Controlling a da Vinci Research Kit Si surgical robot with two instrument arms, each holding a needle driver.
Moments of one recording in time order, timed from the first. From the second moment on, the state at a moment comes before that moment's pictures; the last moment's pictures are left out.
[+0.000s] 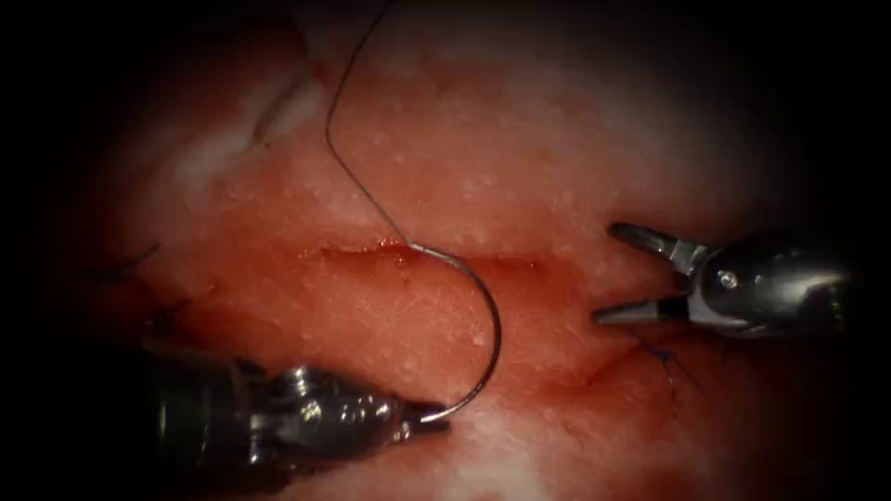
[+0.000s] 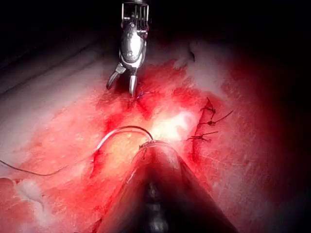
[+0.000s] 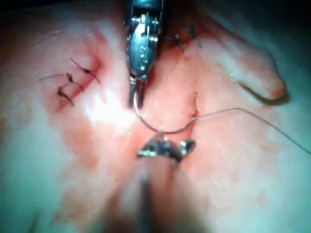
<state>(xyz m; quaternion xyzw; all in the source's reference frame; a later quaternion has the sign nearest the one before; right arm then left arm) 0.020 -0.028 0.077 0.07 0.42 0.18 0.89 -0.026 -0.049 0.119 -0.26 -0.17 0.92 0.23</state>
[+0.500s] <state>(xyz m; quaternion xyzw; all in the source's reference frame) 0.023 -0.027 0.077 0.12 0.37 0.28 0.88 -0.025 -0.048 0.117 -0.24 -0.06 0.96 0.15</state>
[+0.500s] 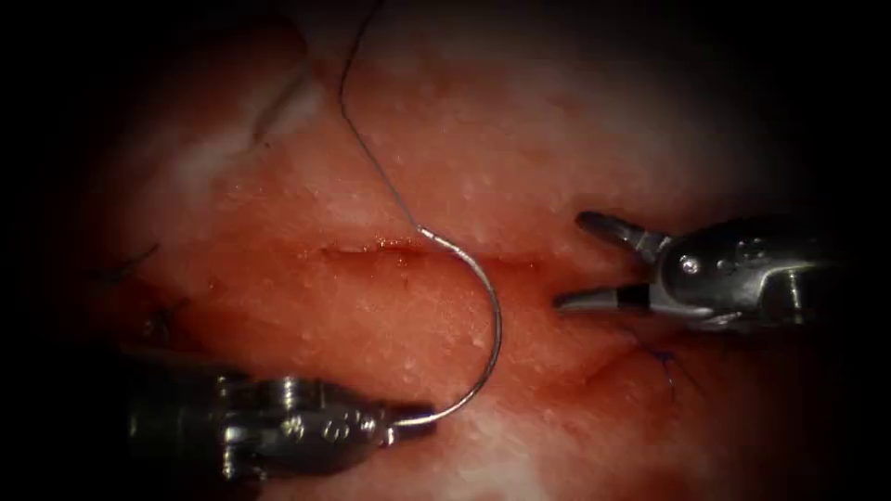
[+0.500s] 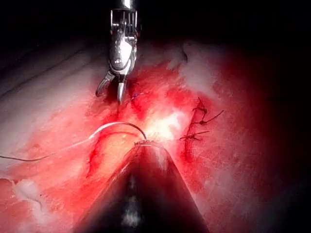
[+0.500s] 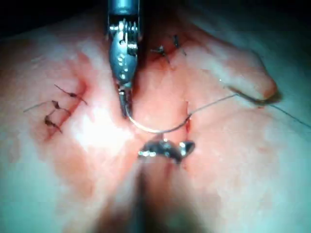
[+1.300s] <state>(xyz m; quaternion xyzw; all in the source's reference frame) 0.033 -0.026 0.077 0.15 0.24 0.35 0.89 -0.024 -0.047 0.117 -0.17 0.02 0.98 0.12</state>
